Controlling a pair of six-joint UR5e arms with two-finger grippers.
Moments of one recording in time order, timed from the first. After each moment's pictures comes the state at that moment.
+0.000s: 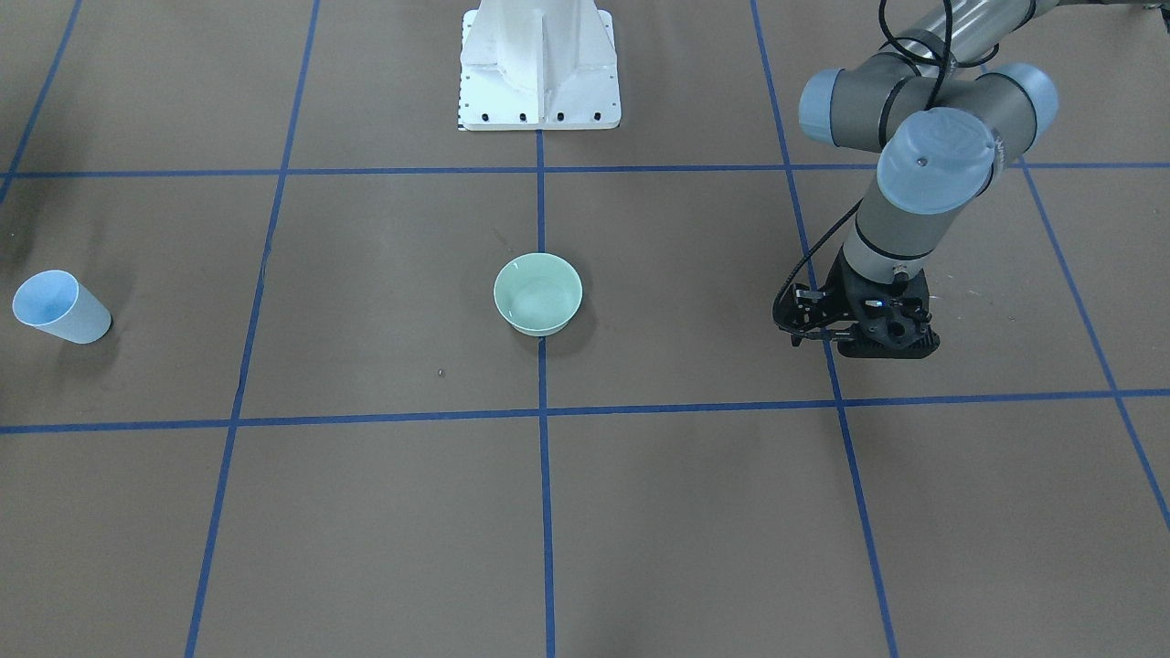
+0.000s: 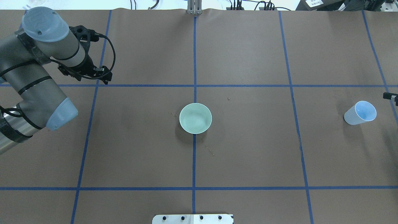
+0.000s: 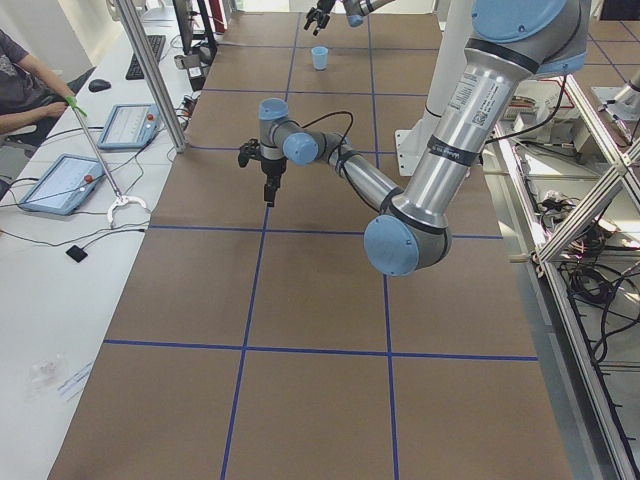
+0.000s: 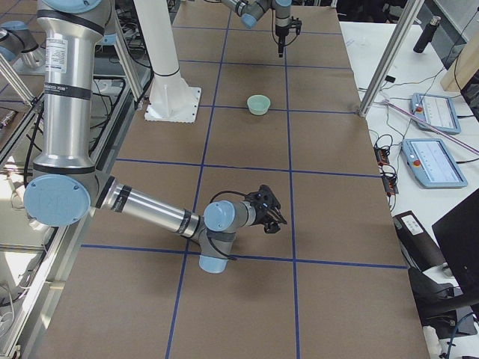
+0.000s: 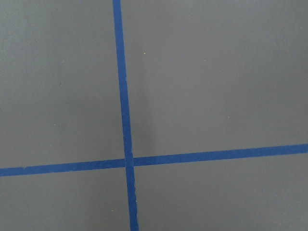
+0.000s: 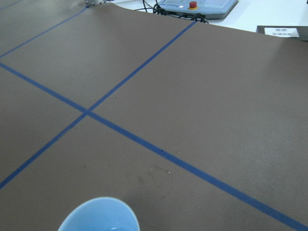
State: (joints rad) left arm -0.86 -2.03 -1.69 -1.58 -2.00 -0.78; right arm 1.26 -1.66 1.23 0.14 2.21 0.61
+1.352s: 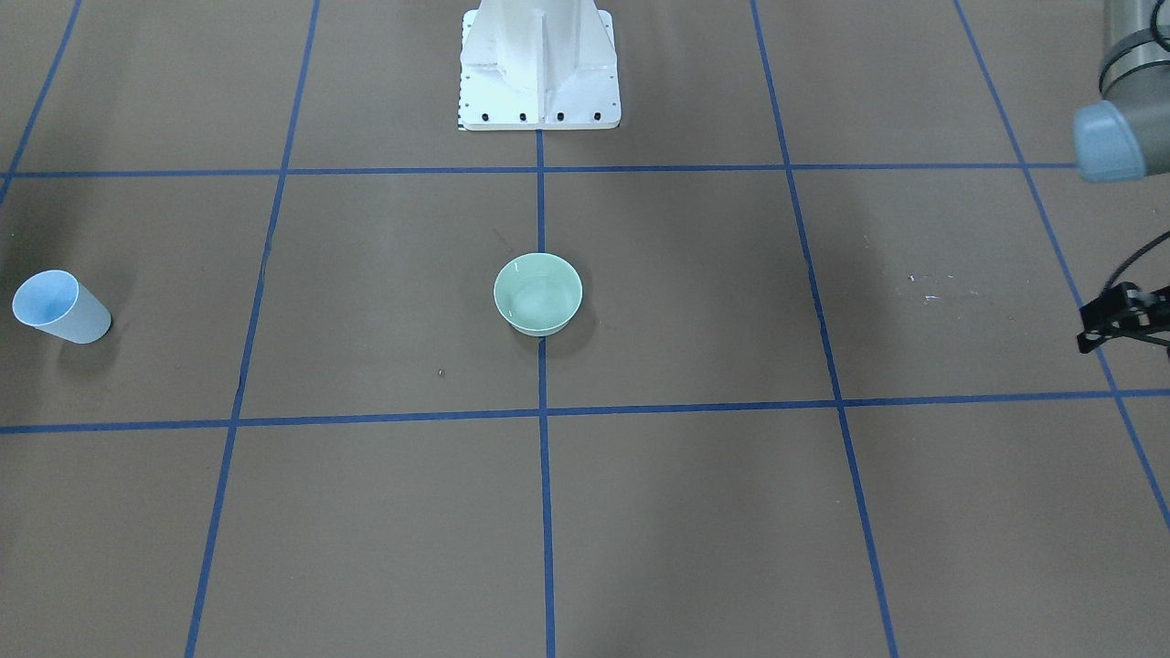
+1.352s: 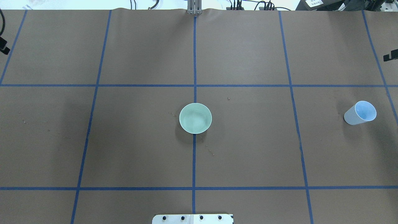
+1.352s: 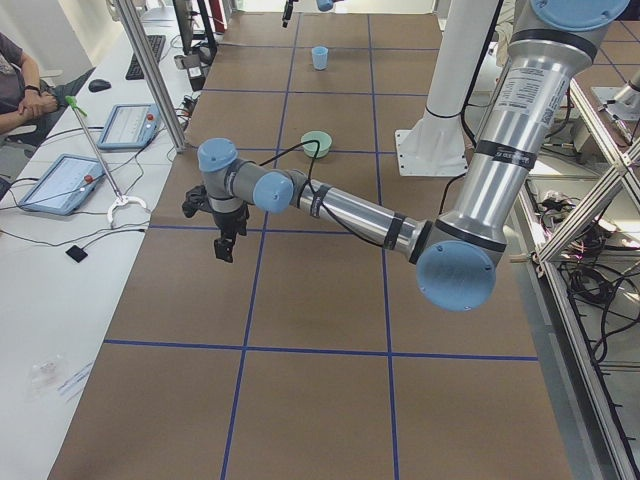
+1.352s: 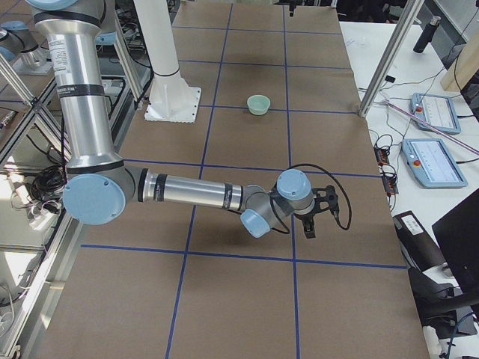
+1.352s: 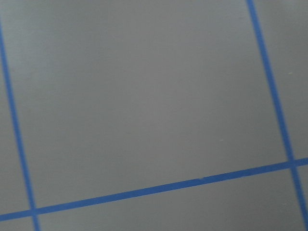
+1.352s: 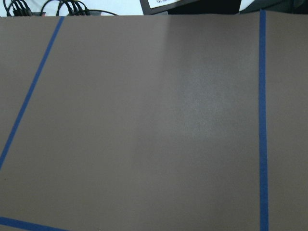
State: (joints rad) left arm -1.36 -1.86 -1.56 -1.58 -2.27 -0.12; right arm 1.40 -1.44 1.32 -0.79 2.34 0.50
